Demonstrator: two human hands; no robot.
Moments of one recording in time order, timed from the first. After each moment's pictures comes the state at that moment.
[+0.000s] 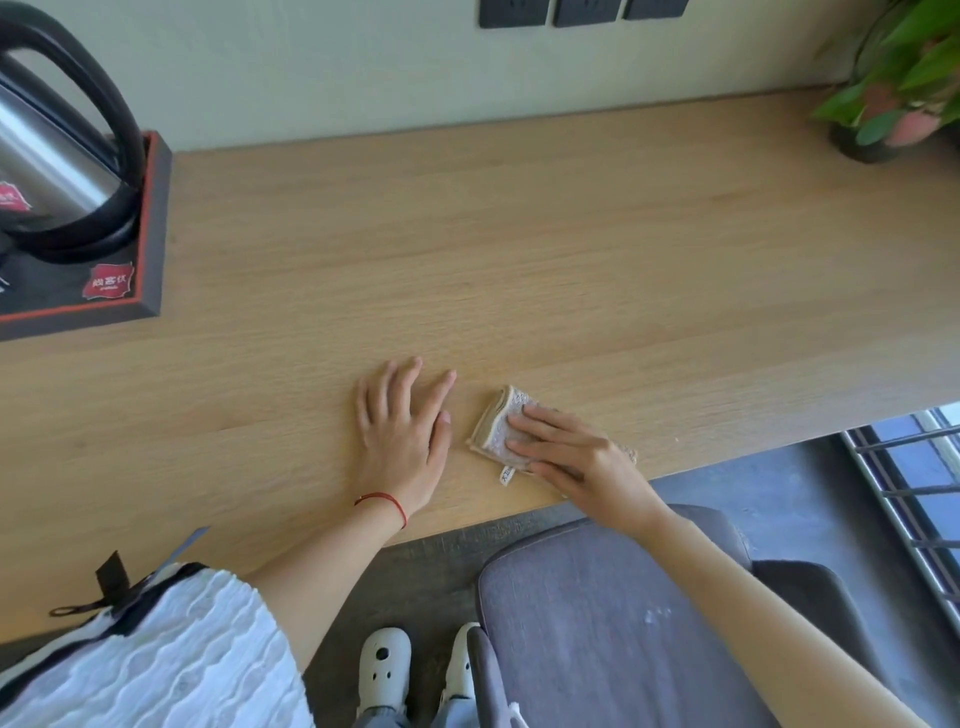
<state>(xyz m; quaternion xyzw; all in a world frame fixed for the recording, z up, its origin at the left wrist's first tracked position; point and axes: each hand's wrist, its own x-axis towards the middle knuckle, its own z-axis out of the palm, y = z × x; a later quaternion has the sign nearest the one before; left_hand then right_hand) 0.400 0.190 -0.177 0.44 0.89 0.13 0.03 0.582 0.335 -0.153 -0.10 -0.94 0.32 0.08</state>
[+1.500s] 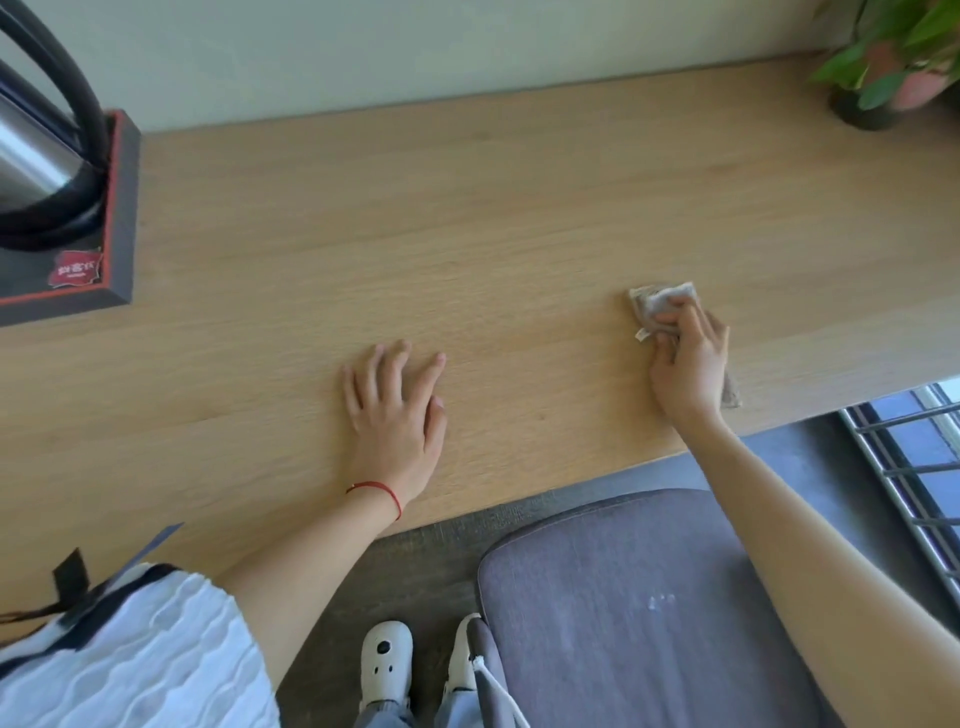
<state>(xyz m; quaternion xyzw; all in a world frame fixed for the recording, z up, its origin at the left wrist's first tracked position) 0.407 0.195 -0.168 0.43 0.89 0.11 0.03 0.588 0.428 -0.155 -0.50 -0.81 0.19 0.24</state>
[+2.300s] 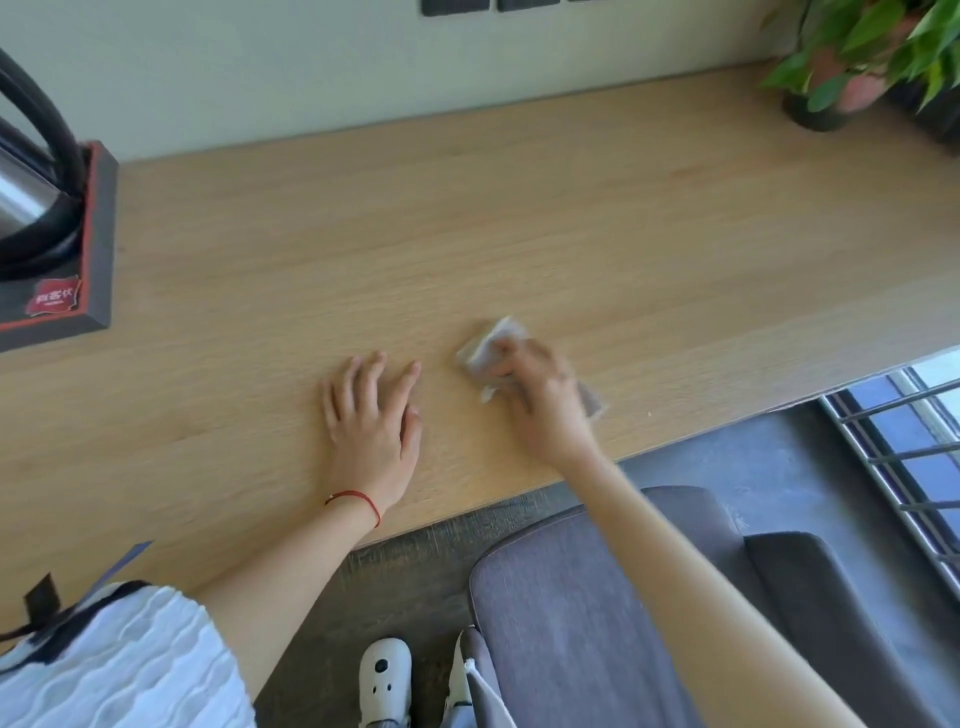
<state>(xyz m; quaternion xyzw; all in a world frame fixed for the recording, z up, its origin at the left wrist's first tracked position) 0.409 0.193 -0.163 0.43 0.89 0.11 0.03 0.541 0.339 -0.145 -0.27 -0.89 0.30 0.21</state>
